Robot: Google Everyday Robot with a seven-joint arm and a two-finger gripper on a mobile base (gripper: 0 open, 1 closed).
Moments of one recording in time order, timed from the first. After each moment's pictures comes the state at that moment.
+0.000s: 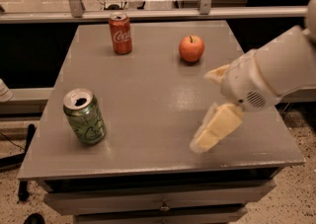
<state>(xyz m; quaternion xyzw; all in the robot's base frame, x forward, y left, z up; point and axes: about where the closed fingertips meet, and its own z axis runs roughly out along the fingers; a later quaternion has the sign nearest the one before) 0.424 -0.094 0.896 -0.58 0.76 0.16 0.27</state>
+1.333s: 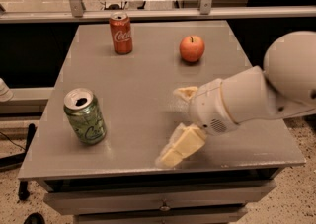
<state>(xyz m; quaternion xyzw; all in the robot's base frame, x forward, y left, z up) 0.410 -0.025 0.856 -0.57 0.72 0.24 0.32</state>
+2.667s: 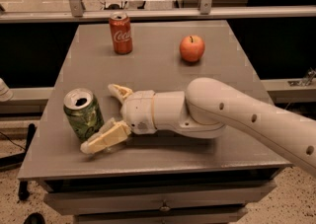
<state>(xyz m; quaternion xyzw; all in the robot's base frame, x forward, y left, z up) 0.456 0.144 0.840 -0.52 0.58 0.41 0.47</state>
